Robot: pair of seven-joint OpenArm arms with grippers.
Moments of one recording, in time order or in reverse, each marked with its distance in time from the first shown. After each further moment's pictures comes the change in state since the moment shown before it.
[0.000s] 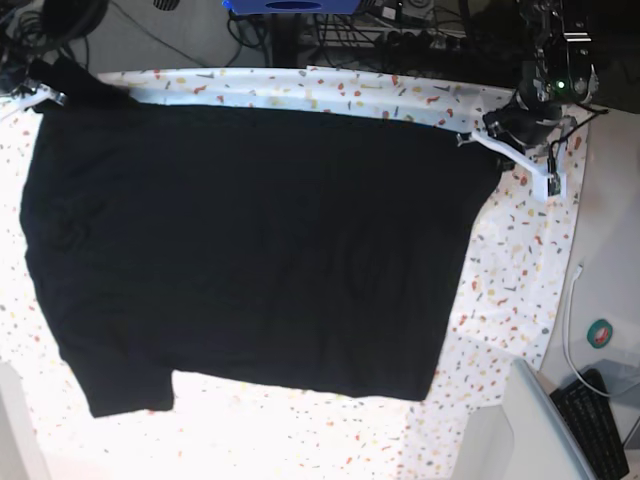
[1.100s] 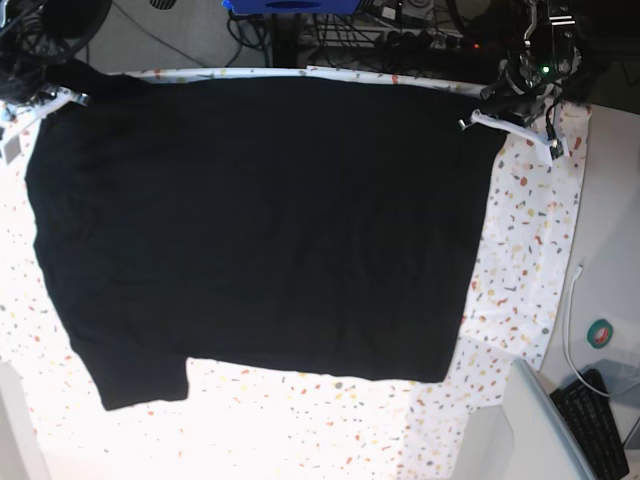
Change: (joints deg) left arm 1.9 2.8 0.2 -3.8 -1.1 13.2 -0.3; right arm 1.4 -0.6 -7.0 5.3 -0.5 0.0 -6.9
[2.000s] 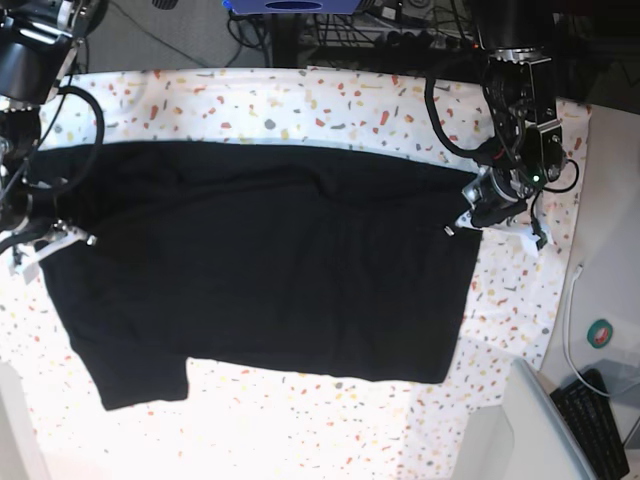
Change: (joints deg) left arm -24.1 4.2 -0.3 -14.3 1.0 0.5 5.9; right arm 28.3 10.3 -12.8 -34.6 -0.1 -7.2 10.7
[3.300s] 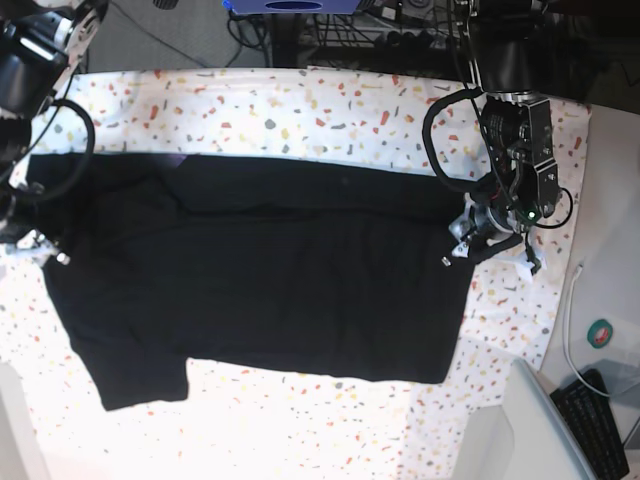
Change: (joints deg) left arm -7.9 0.2 0.0 -8.1 -0.1 0.0 -2.0; right arm 1.2 -2.0 11.0 -1.7 0.2 1.5 6.7
